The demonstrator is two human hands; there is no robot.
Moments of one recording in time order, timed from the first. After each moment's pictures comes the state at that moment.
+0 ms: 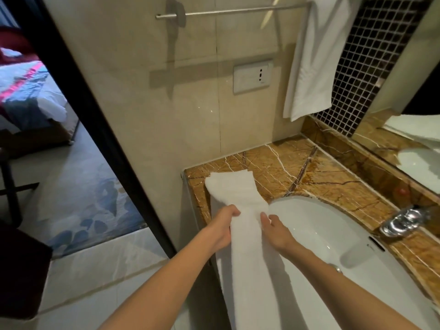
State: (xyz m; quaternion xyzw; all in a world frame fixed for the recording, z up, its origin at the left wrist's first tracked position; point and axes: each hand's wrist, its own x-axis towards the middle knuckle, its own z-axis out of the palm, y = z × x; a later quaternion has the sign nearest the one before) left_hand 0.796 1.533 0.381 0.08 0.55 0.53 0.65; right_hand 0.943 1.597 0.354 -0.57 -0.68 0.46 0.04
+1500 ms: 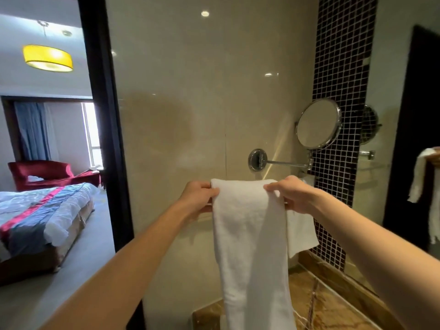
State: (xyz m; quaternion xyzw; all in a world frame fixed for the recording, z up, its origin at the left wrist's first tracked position) left_hand 0.681 1.549 0.793 0.44 0.59 0.61 0.30; right_hand 0.883 1.671 0.805 -0.42 -0.67 0.51 0.33
